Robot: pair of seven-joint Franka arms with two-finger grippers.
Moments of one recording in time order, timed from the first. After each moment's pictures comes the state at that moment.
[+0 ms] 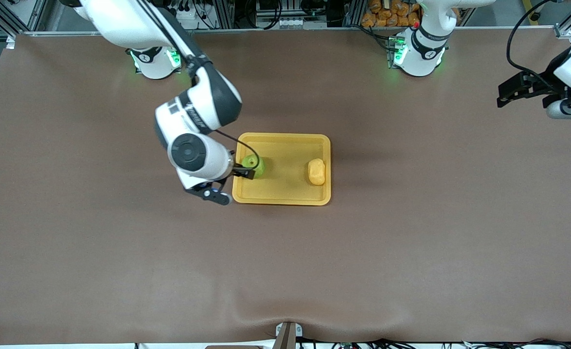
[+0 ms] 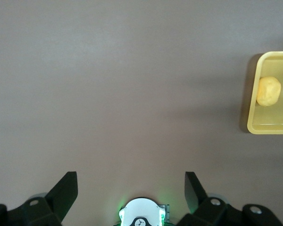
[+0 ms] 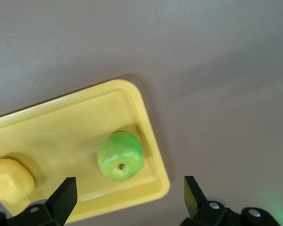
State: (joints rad) left arm -0.04 -0.05 -0.07 -1.56 0.05 1.43 -0.04; right arm 0.49 0.54 0.00 -1.40 0.18 1.72 0.78
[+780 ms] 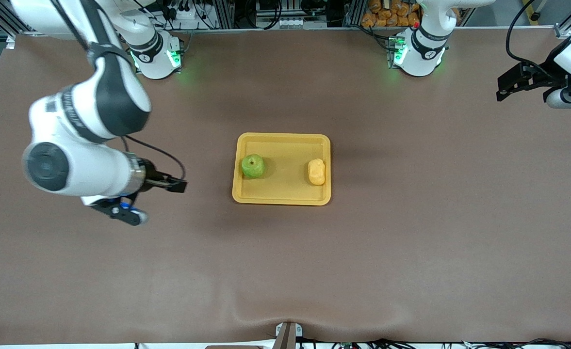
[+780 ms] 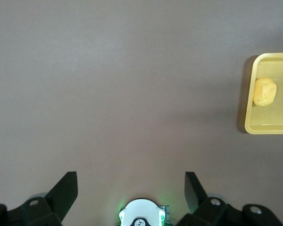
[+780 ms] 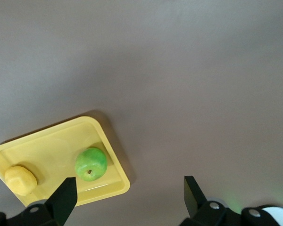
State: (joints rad) left arm -0.04 -0.08 -0.07 -1.56 0.05 1.43 -0.04; right arm 0.25 0.50 0.00 -1.19 0.18 1.47 0.62
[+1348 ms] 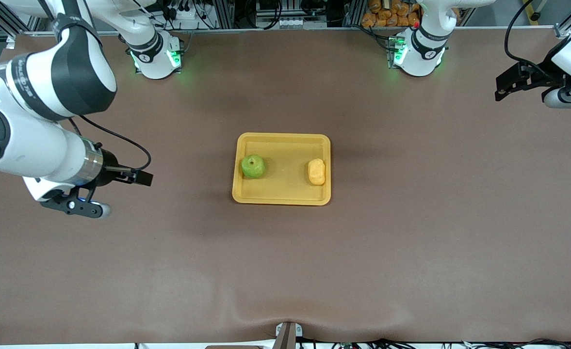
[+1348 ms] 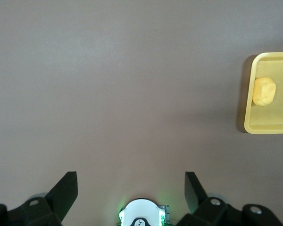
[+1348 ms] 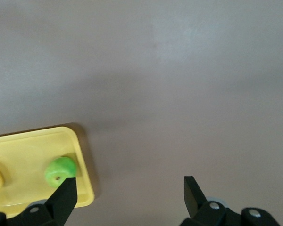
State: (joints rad) left arm -0.04 -0.08 -0.08 -1.56 0.05 1.43 -0.04; right arm 0.23 0.42 0.01 -1.19 0.03 1.47 0.40
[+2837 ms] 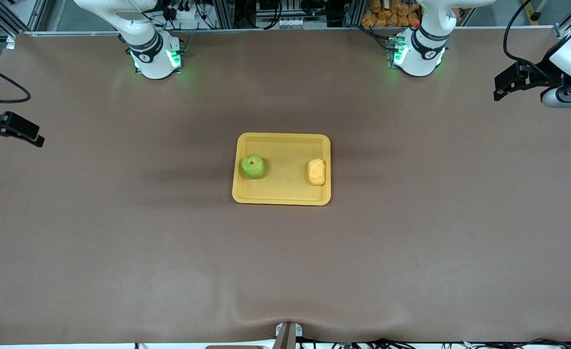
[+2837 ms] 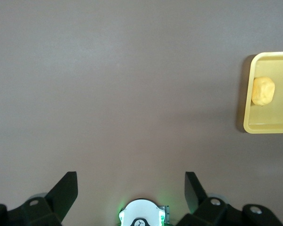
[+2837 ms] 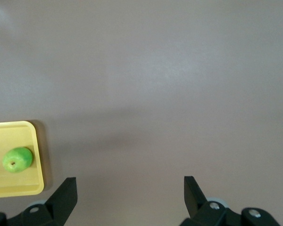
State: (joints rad) left arm -0.04 -0.08 -0.08 -1.56 0.05 1.43 -0.03; right arm -0.02 0.09 0.00 -1.37 -0.01 1.45 0.08
